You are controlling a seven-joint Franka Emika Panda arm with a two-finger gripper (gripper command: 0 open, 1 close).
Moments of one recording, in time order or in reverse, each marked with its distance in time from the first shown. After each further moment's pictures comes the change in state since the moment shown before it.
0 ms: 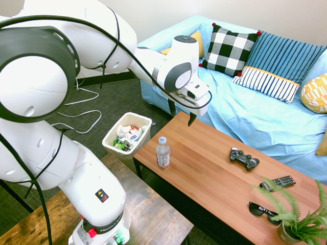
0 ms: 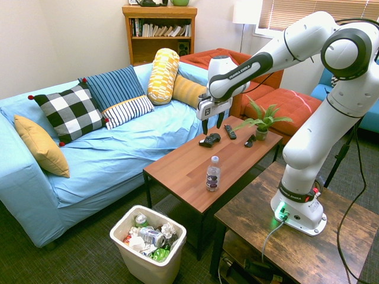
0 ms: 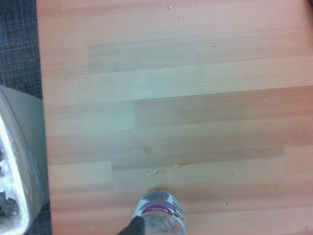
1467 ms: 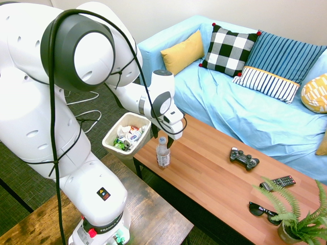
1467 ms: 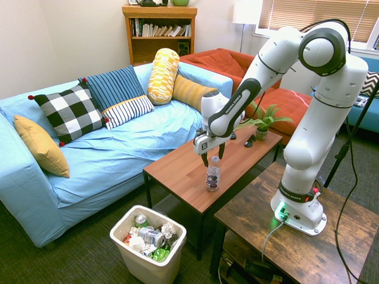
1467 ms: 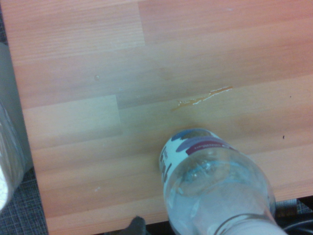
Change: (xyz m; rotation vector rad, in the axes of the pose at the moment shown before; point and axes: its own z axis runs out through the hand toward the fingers) arm -0.082 -0.002 0.127 -0.129 -0.040 0.084
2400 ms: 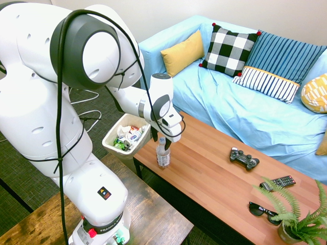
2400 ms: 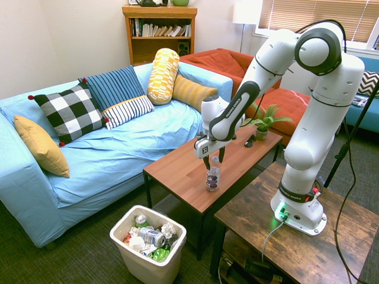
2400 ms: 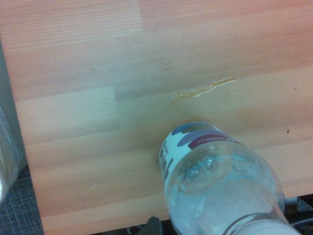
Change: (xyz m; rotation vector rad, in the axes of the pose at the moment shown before) arm -0.003 0.000 0.011 -0.007 0.001 0.000
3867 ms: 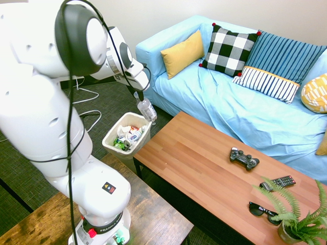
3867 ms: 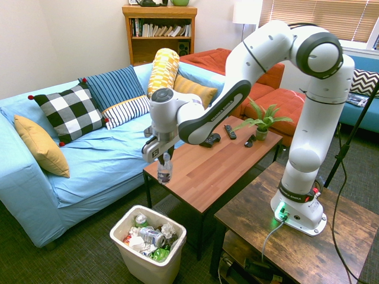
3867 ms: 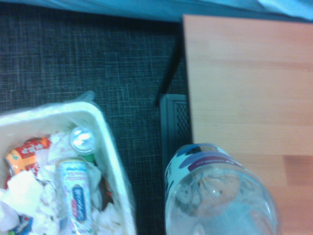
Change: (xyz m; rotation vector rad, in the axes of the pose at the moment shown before) arm -0.192 -0.172 -0.118 0.175 0.280 -0.199
